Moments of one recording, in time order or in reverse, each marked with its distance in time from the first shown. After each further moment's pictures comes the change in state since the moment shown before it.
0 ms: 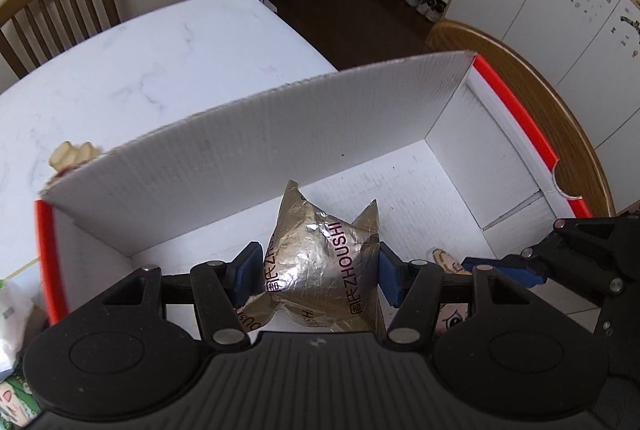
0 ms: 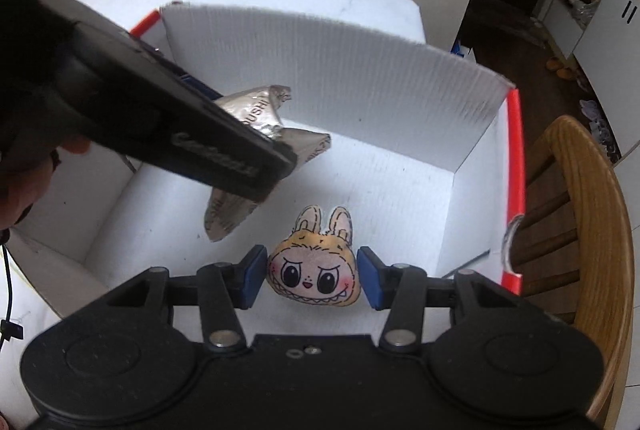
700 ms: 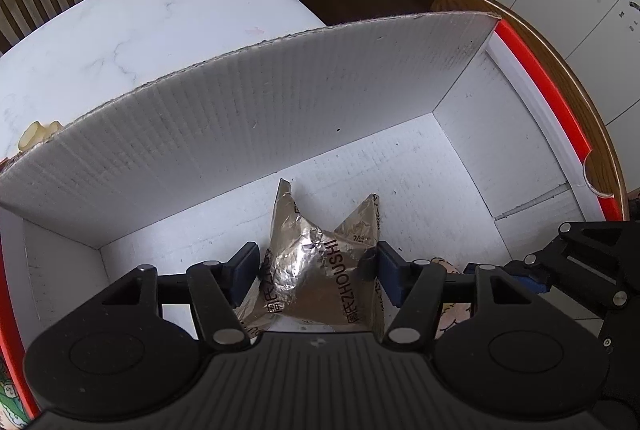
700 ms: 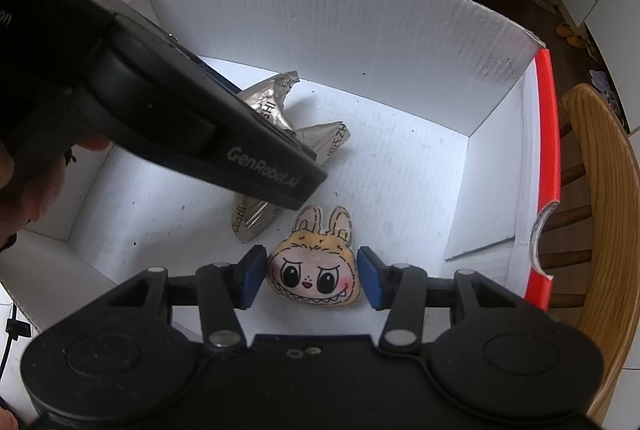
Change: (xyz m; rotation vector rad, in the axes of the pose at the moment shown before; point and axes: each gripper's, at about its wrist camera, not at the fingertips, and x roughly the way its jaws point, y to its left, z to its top) left arm 0.026 -0.004 0.005 -0.014 0.096 -0.006; right arm 0.020 0.000 -0.003 0.011 0.133 0.011
